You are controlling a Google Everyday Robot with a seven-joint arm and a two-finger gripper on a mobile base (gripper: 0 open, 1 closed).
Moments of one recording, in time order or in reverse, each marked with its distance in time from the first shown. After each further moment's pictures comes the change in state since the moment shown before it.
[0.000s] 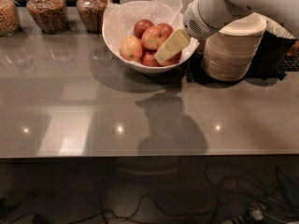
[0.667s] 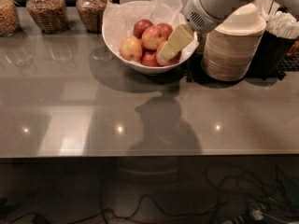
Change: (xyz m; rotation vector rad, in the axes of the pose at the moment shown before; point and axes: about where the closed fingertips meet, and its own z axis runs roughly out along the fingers) arm -0.002 0.007 -0.021 -0.030 0.077 -0.050
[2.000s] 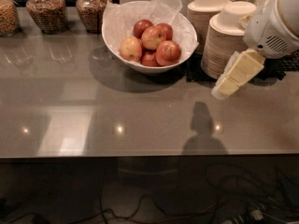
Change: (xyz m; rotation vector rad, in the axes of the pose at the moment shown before) arm 0.103 0.040 -0.103 -0.123 0.015 -0.227
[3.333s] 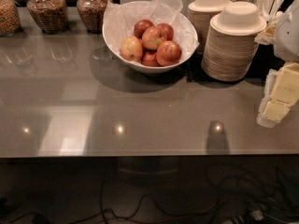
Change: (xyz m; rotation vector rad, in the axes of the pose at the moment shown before) arm 0.049 0.043 -0.048 -0.140 0.277 -0.130
